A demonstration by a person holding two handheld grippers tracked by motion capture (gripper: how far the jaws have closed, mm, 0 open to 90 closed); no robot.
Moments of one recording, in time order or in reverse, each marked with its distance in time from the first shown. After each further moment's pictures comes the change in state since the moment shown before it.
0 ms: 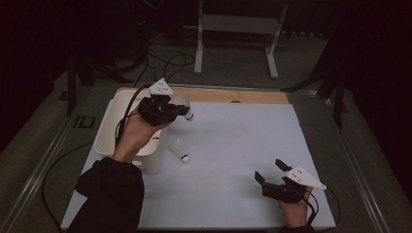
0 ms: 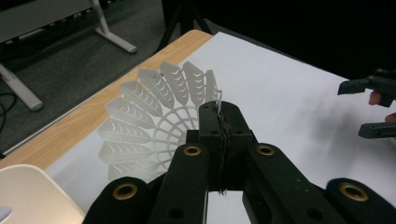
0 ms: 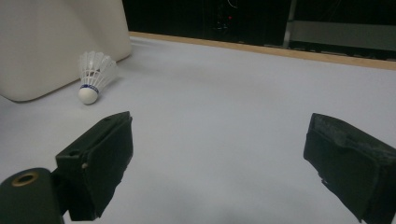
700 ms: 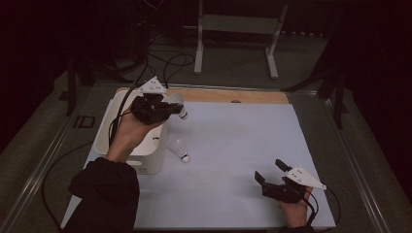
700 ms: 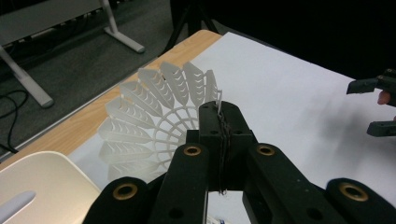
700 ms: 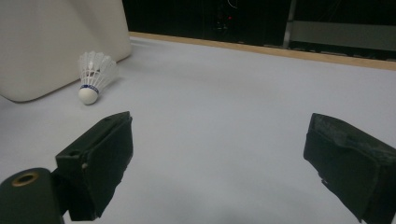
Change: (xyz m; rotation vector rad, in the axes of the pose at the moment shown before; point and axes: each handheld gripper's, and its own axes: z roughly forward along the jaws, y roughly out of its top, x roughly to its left) left arm 0.008 -0.004 -0.012 -0.007 0.024 -0.010; right arm 0.000 0.000 0.000 -0.003 0.002 0.001
